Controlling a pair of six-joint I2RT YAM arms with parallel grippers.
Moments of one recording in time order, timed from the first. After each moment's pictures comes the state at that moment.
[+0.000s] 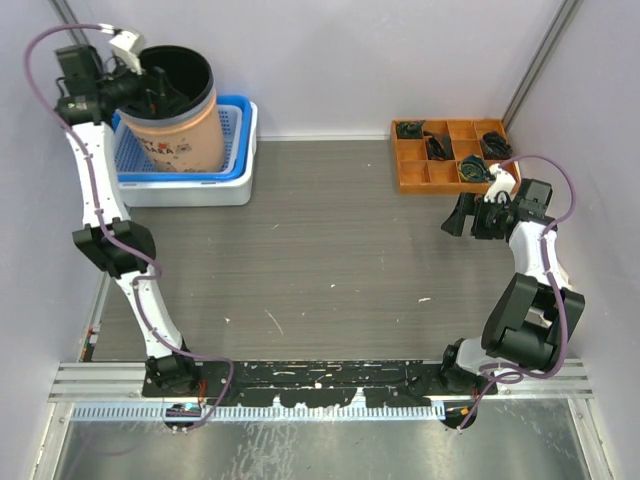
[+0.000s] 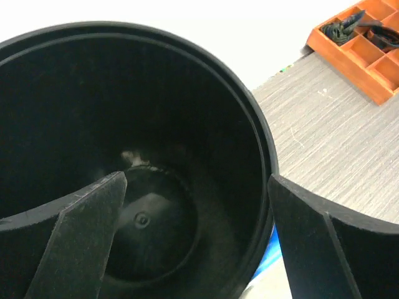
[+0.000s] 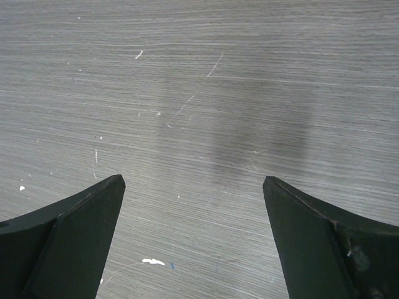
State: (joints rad) left arm 0.28 2.18 2.65 -0.81 0.89 0.25; right arm -0.42 1.42 1.01 -0.50 -0.62 -0.21
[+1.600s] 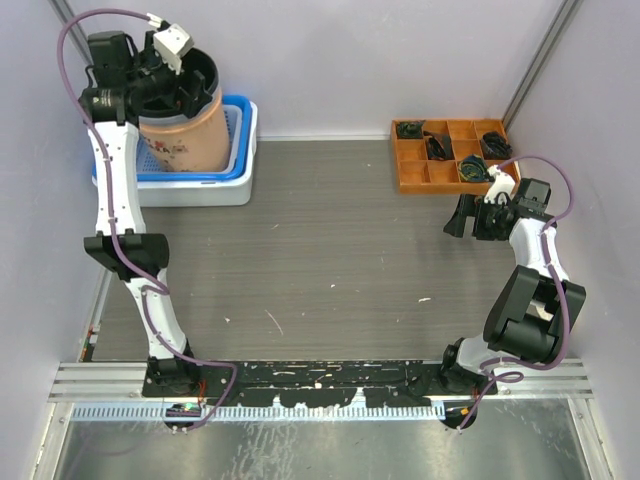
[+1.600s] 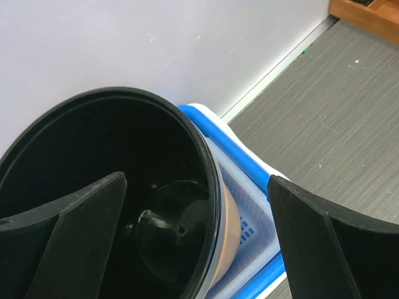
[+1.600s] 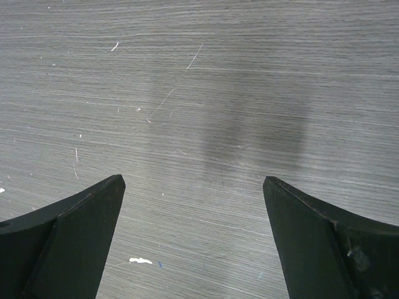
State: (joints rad) left arm 0.08 2.09 2.67 -0.91 0.68 0.55; right arm -0.42 1.47 1.02 -0.51 -0.56 -0.24
